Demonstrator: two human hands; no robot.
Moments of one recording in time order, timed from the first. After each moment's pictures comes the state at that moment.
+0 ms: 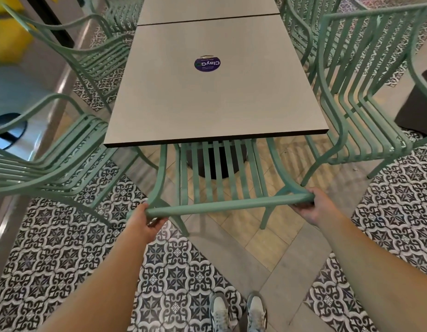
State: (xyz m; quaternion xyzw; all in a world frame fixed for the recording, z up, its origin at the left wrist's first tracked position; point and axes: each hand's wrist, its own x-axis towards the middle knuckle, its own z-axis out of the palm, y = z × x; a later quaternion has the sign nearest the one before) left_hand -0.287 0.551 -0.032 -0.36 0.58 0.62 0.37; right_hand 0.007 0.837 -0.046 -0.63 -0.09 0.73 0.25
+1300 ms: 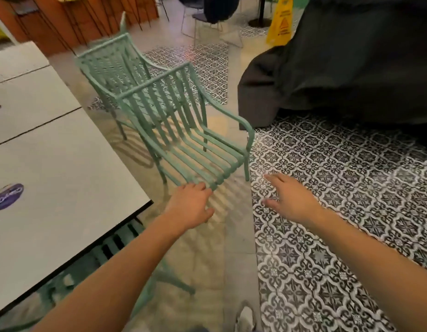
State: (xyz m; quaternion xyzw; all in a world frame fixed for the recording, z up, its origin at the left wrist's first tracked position) left_hand 0.082 1.007 0.085 -0.82 -0.56 0.11 -0.04; right_hand 0.348 1.014 0.073 -0.61 -0.78 0.15 0.04
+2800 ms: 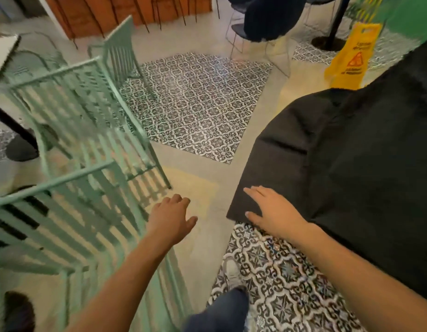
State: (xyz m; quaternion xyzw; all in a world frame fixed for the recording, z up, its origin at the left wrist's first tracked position) left_hand 0.332 1.889 0.046 -0.62 -0.77 0.08 -0.10; right_hand 0.579 1.985 0.048 -0.43 -0.88 0.19 -0.02
